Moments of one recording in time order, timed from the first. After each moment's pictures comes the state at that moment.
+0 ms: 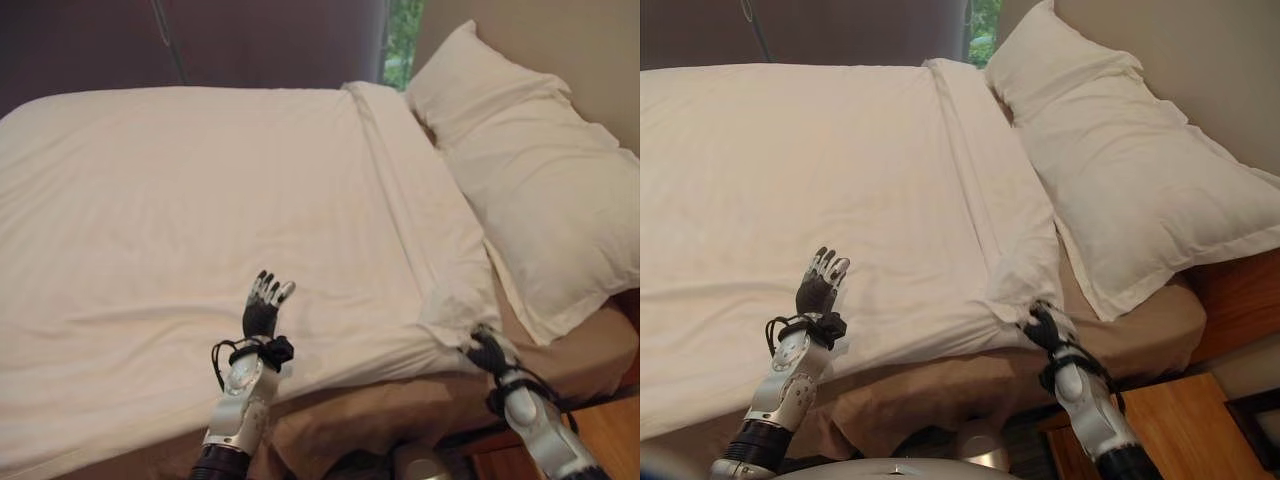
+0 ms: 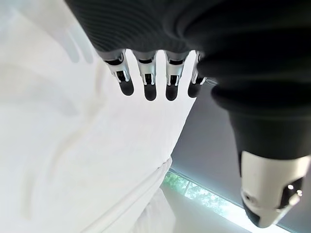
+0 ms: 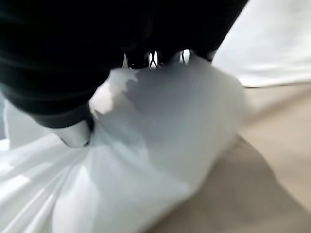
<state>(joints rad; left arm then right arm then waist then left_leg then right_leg) -0.01 0.24 -0.11 0.16 -0.60 -0.10 0.24 0.18 -0.43 0.24 0.22 -0.47 0.02 -0.20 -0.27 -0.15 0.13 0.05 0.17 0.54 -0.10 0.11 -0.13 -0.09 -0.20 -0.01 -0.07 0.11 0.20</state>
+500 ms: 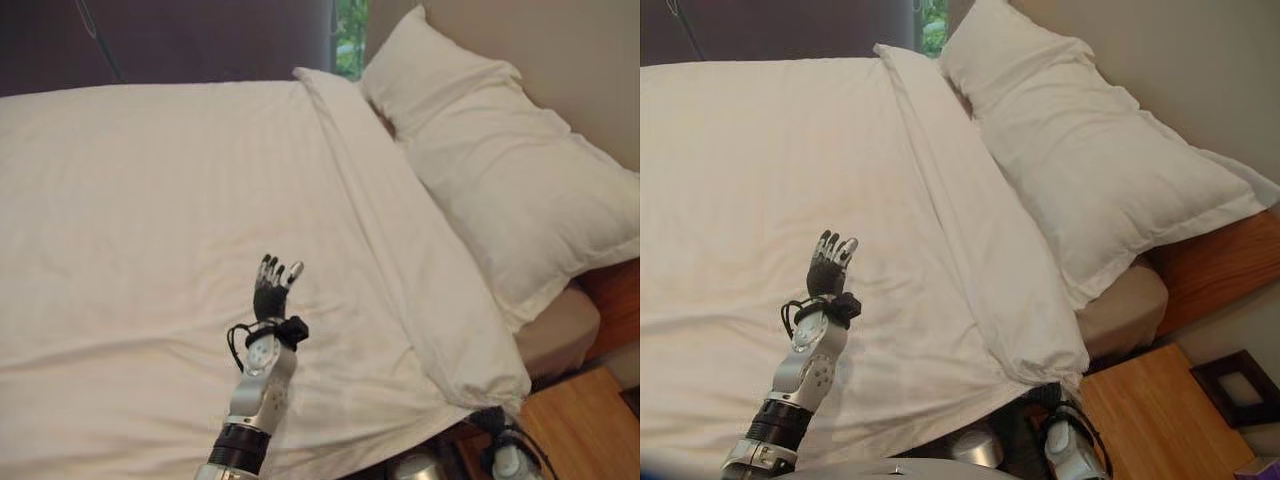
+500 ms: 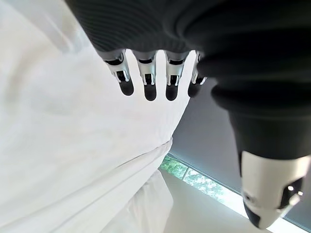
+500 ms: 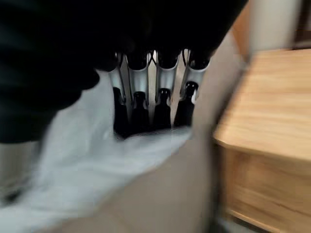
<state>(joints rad) -0.14 0.16 -0.16 0.17 -0.57 -0.12 0.38 0.07 -0.21 0.14 1.08 -0.45 0.06 -0.39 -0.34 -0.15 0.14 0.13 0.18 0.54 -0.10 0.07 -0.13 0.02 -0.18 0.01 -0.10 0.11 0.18</state>
